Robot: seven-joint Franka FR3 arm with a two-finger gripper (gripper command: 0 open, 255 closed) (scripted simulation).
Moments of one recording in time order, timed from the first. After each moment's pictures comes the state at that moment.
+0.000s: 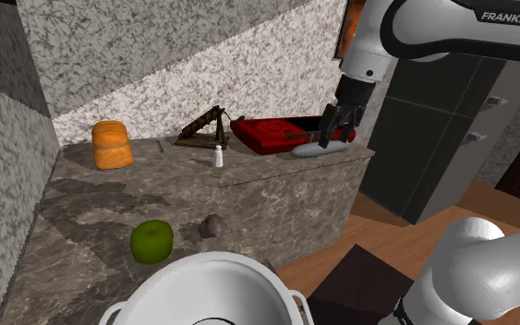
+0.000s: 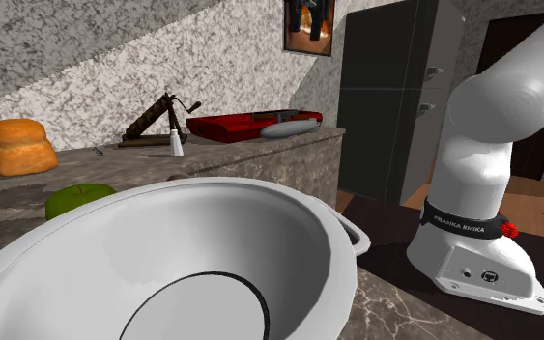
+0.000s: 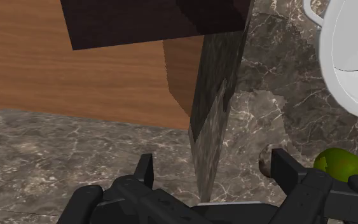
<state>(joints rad) 0.00 -0.75 0.05 -2.27 0.05 1.62 0.10</state>
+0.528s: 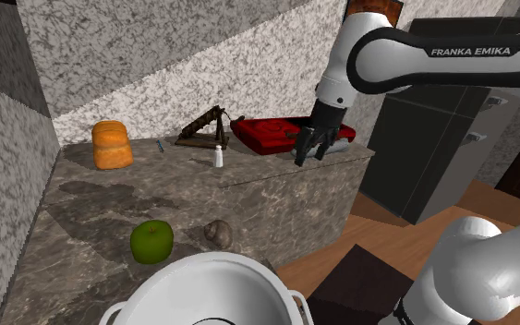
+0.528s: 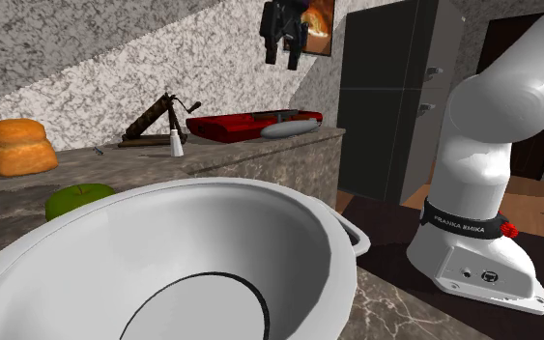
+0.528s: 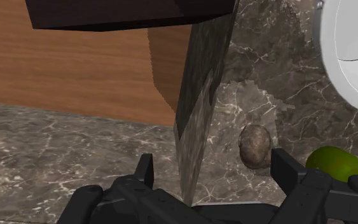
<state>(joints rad) 0.03 -0.66 0.07 -2.38 0.10 1.83 0.10</state>
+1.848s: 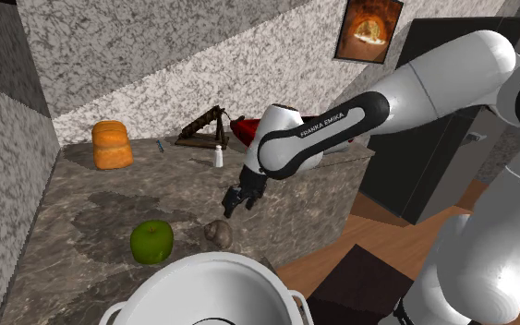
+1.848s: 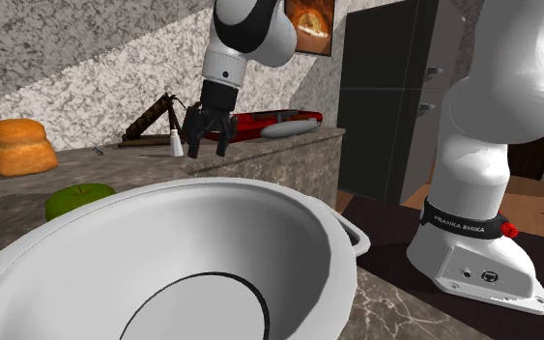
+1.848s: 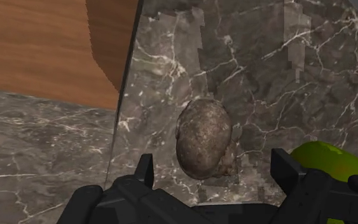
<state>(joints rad) 0.15 -0.09 0.16 -2.41 0.30 2.53 0.03</state>
